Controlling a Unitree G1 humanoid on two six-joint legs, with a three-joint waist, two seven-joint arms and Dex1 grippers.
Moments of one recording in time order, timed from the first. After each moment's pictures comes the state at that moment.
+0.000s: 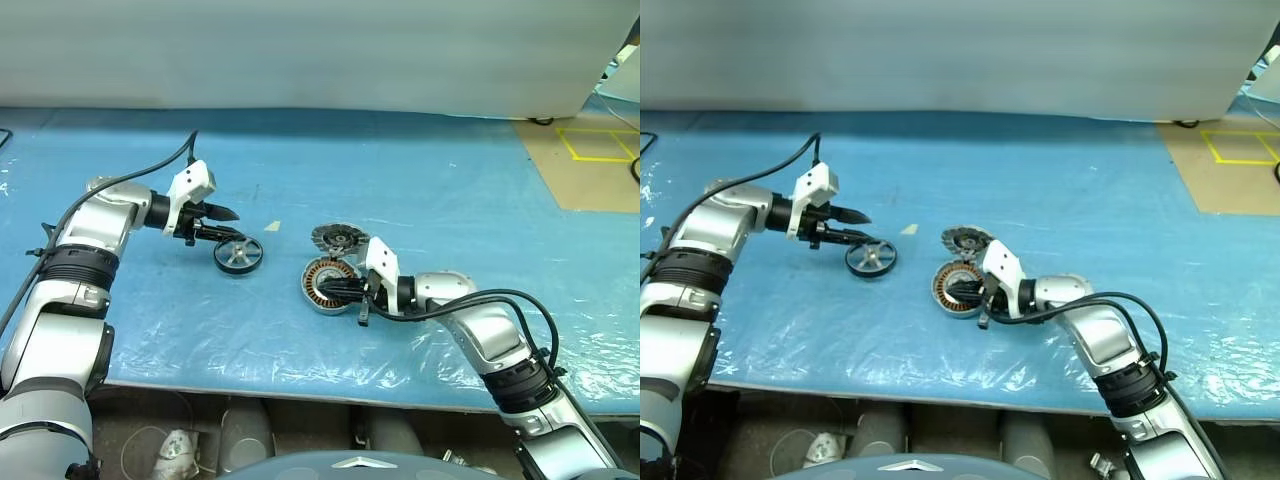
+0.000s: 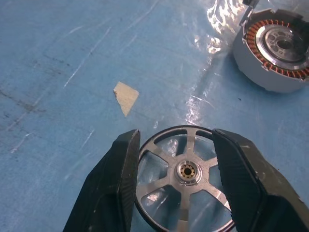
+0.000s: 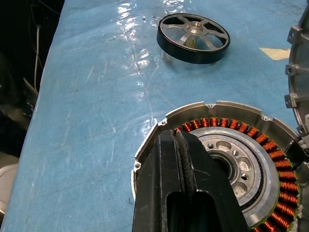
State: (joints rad) left arm -0.86 0.72 -0.20 0.66 -0.12 0.26 -1.45; right arm -0.28 -0.46 0.29 -0.23 0.28 0.52 0.92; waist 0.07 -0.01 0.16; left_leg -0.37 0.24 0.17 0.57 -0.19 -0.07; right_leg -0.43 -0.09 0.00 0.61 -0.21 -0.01
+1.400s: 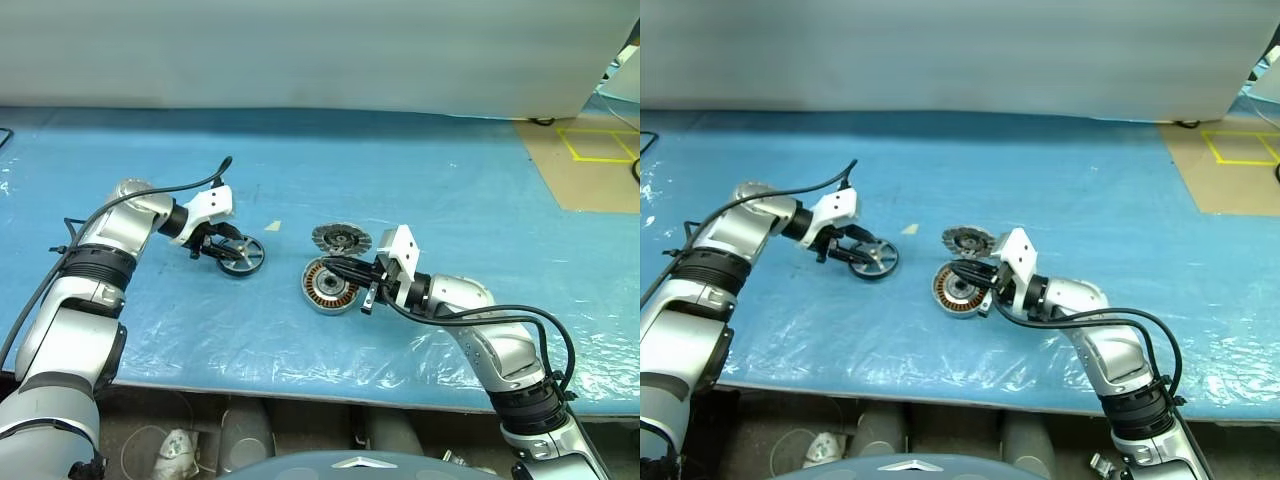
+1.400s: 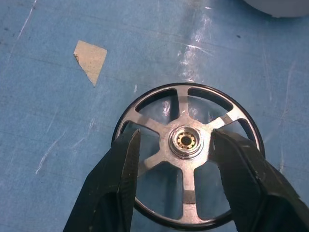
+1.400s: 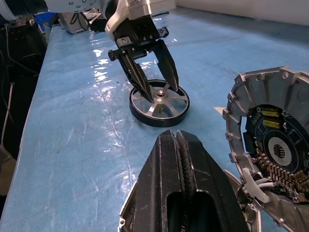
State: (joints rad) left arm -0.87 0.68 -0.28 0.69 0.07 0.11 -1.46; right arm -0.20 -0.41 0.19 -0.34 0.38 0.46 0.78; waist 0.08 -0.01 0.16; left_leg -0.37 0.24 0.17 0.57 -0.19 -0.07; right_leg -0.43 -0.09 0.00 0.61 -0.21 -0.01
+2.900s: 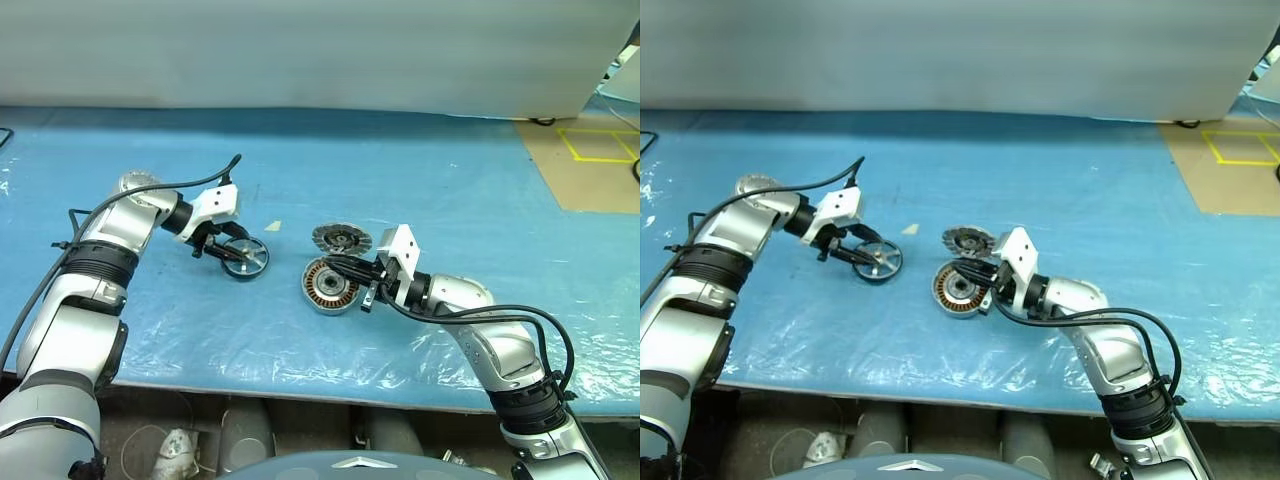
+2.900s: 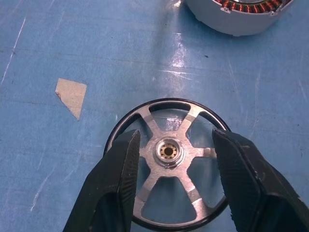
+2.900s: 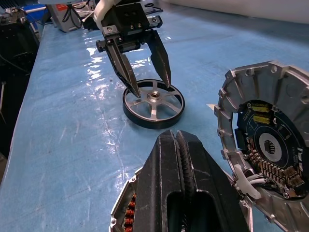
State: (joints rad) left arm -0.88 0.68 -0.28 0.66 0.04 0.04 -1.54; right arm -0.20 -0.41 0.19 -0.33 0.37 0.45 0.76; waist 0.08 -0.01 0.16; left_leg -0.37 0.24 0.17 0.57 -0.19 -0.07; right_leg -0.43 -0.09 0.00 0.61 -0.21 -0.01
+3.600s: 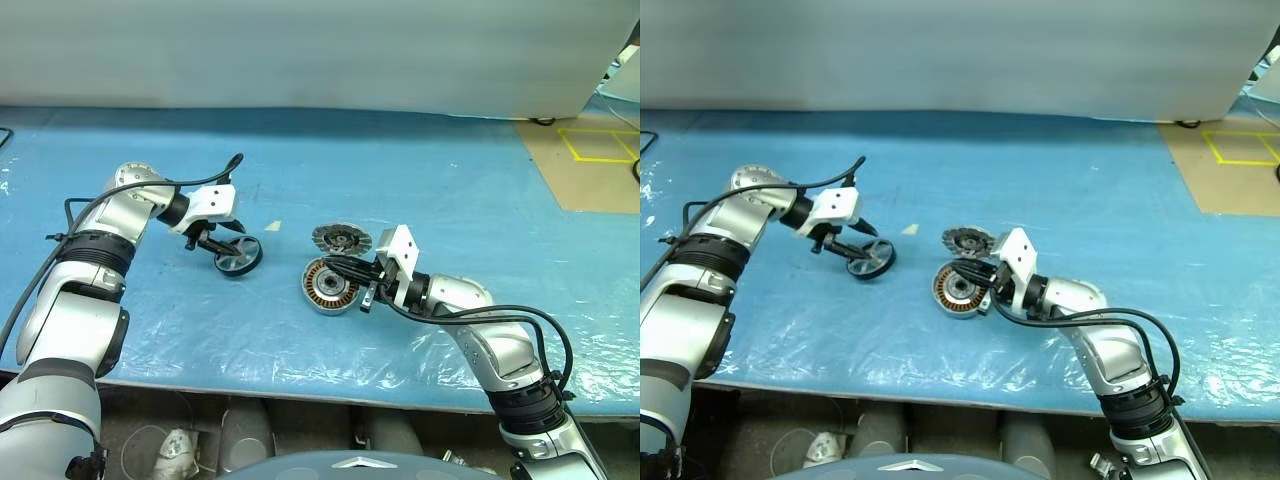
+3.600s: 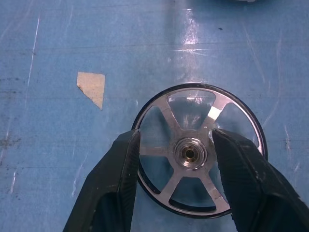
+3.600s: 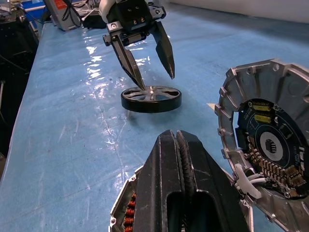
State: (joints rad) left arm -0.96 0.68 -0.30 0.82 0.12 -0.17 -1.53; right arm -0.20 -0.40 0.19 -0.33 0.36 0.45 0.76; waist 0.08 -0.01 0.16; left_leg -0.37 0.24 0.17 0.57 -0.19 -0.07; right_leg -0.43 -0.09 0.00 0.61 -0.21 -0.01
